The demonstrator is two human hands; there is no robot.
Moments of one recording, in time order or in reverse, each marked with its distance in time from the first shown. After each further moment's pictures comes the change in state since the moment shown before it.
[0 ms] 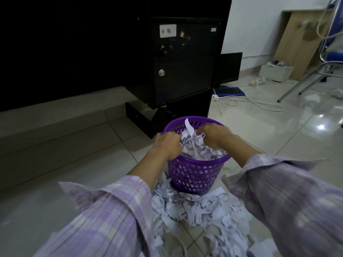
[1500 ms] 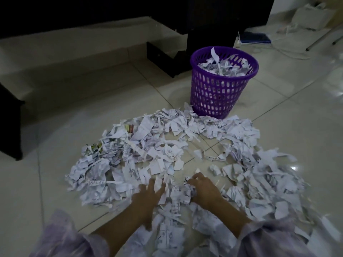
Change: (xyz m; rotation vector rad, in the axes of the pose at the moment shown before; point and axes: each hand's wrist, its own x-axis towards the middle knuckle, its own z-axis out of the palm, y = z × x) left_hand -0.382 -0.057 0.213 0.096 -0.829 -0.136; right_hand -0.300 -0.162 0.280 0.330 -0.337 -0.092
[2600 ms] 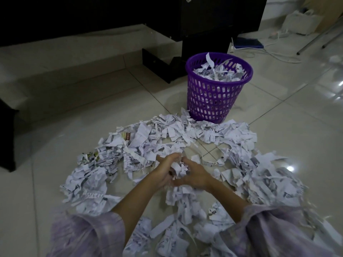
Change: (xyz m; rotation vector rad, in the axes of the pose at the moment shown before) left_hand 0.023 0.044 -0.110 -1.928 0.121 0.025; right_hand 0.024 -0.029 -0.063 0.746 -0.004 -0.060
